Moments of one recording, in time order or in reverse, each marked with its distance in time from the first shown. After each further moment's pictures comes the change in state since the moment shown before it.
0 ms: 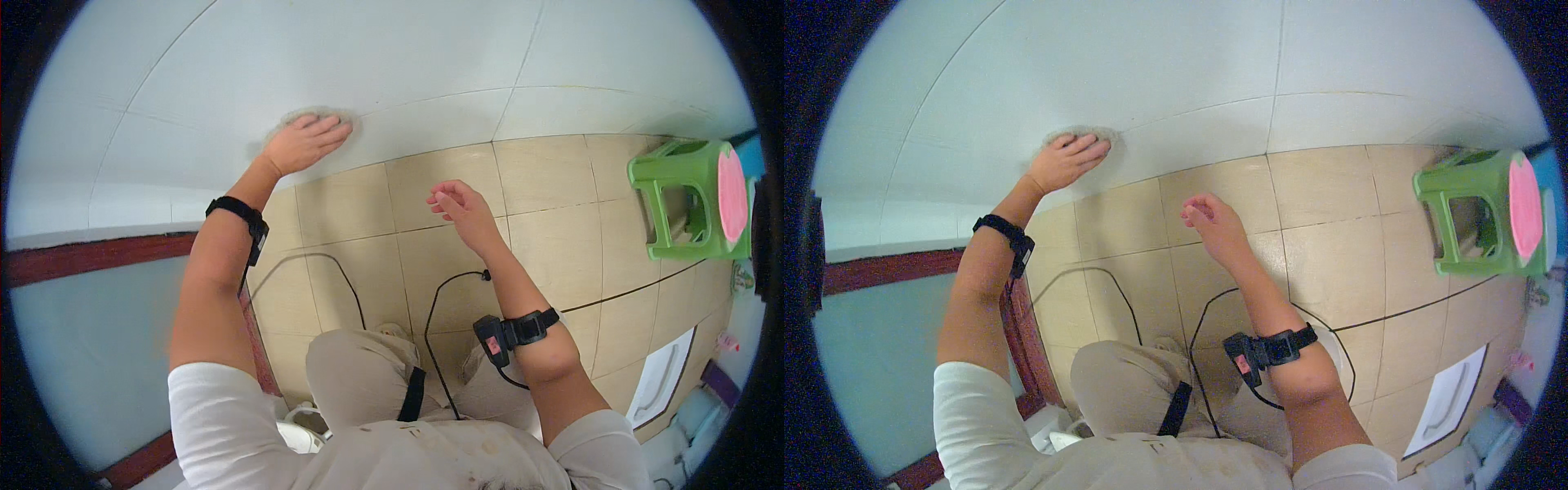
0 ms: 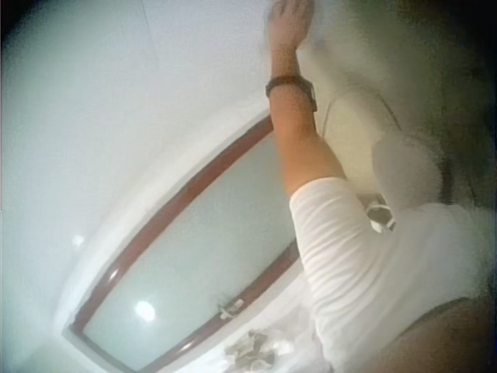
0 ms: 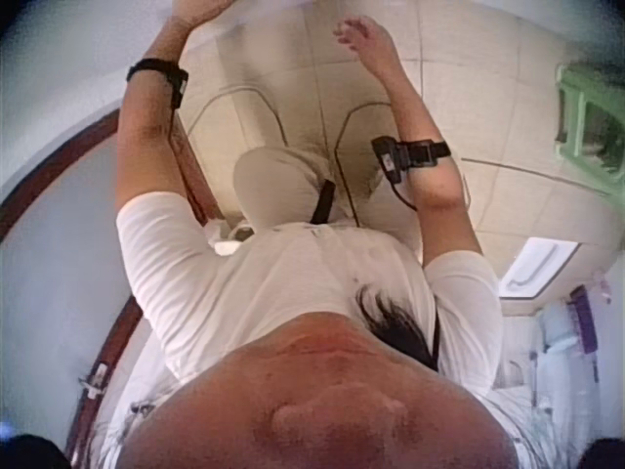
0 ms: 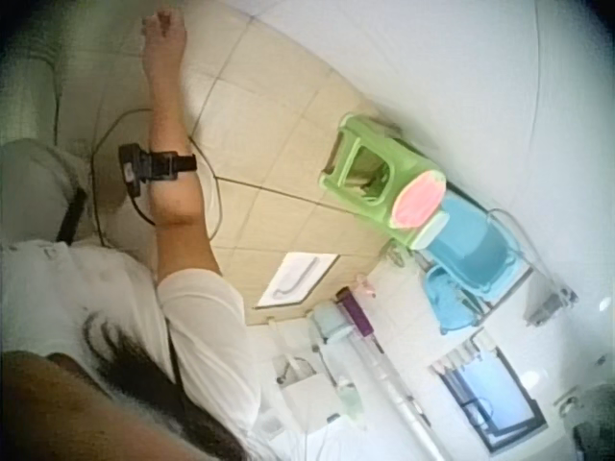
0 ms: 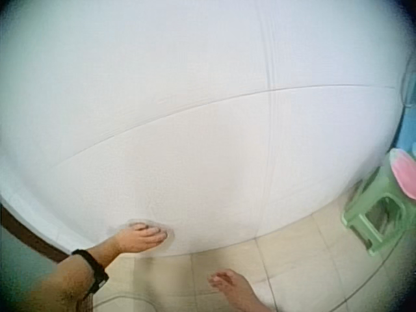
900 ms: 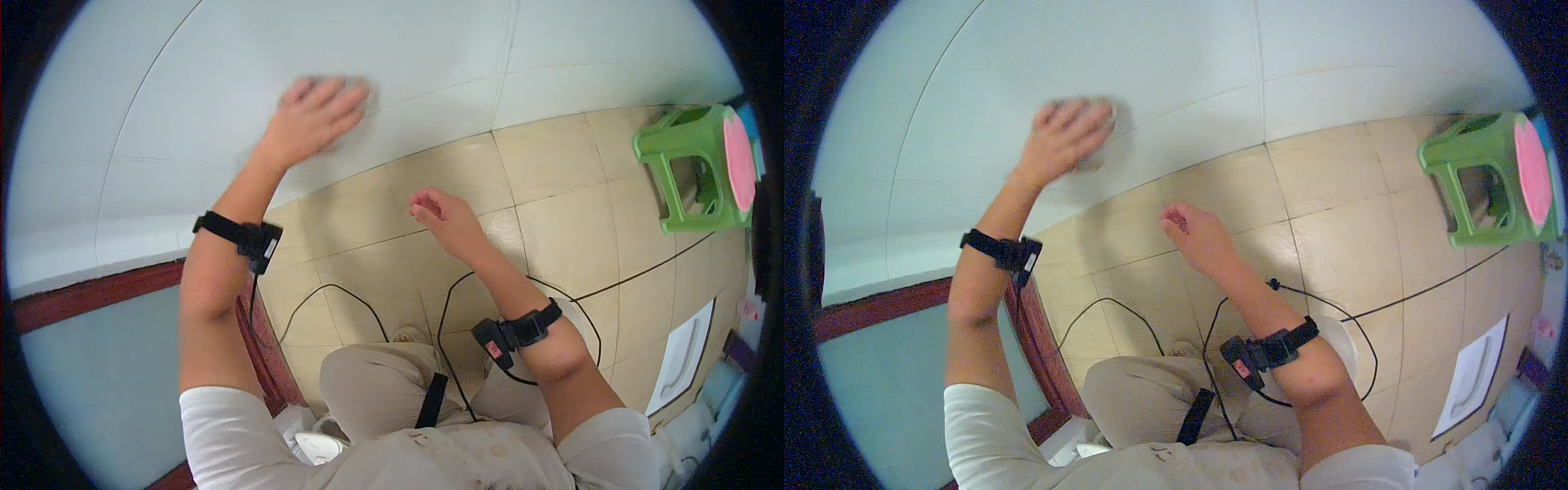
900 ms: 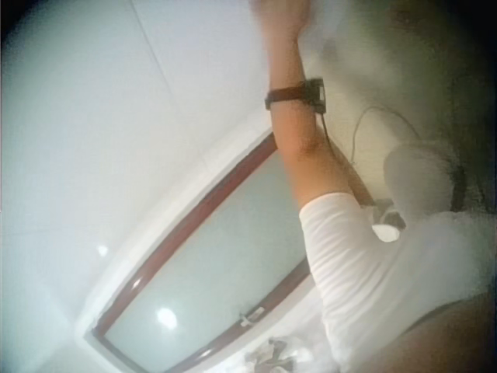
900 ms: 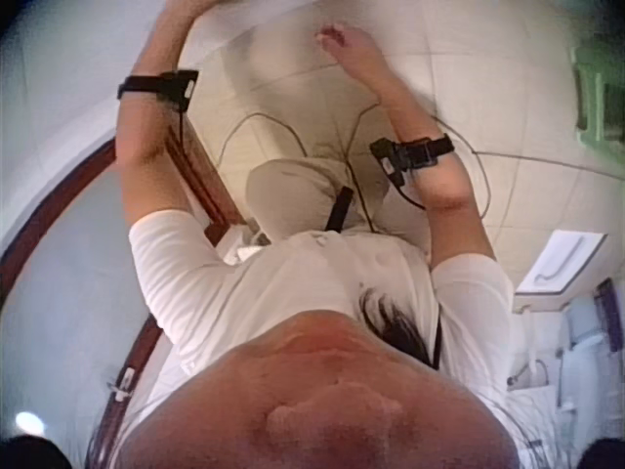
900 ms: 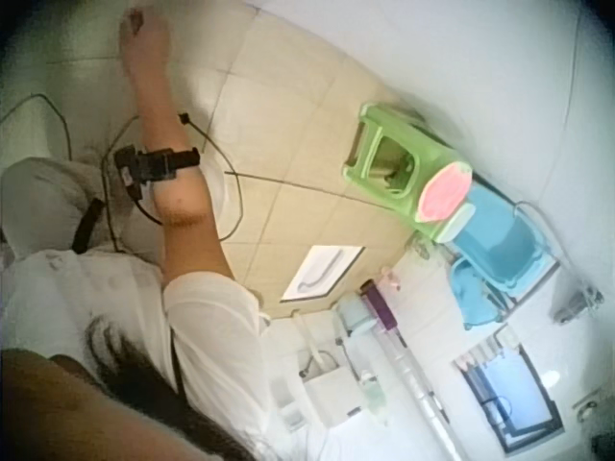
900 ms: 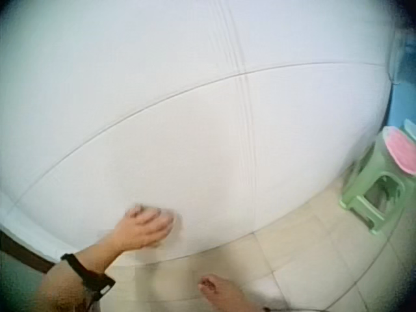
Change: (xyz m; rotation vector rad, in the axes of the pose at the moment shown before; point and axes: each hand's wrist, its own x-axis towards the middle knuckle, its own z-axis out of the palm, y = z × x) left_hand 0.077 -0.032 -0.028 0.014 0.300 -0.105; right_hand 0.009 0.008 0.012 -0.270 0.005 -0.141
